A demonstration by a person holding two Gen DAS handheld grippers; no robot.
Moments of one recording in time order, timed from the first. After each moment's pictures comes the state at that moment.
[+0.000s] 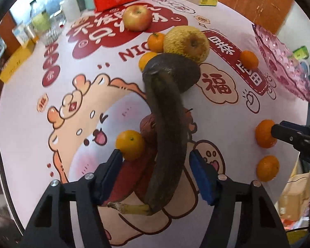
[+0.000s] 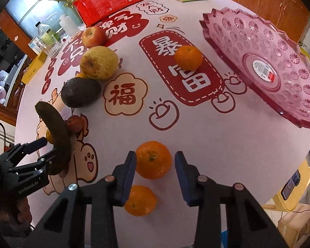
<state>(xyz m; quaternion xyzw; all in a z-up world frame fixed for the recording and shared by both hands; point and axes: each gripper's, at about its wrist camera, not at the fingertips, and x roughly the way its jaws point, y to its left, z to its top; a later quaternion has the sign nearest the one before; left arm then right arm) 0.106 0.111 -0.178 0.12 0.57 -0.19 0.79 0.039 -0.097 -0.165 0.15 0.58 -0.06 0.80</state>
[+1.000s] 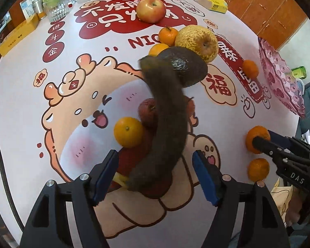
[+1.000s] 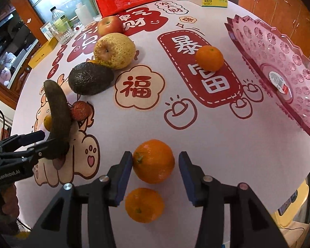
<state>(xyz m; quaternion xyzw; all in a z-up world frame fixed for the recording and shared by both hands) 0.109 0.137 -0.185 0.04 0.59 -0.20 0.78 0.039 -0.075 -0.178 0.11 0.57 -0.02 0.81</state>
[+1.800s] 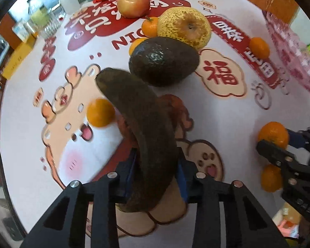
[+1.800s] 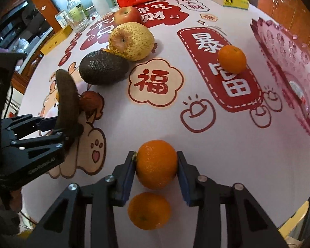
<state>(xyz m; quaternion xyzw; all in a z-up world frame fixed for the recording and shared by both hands) 0.110 0.091 -0.193 0.12 0.60 -0.16 0.77 0.047 -0.067 -0.189 0.08 0.58 0.03 0.81</state>
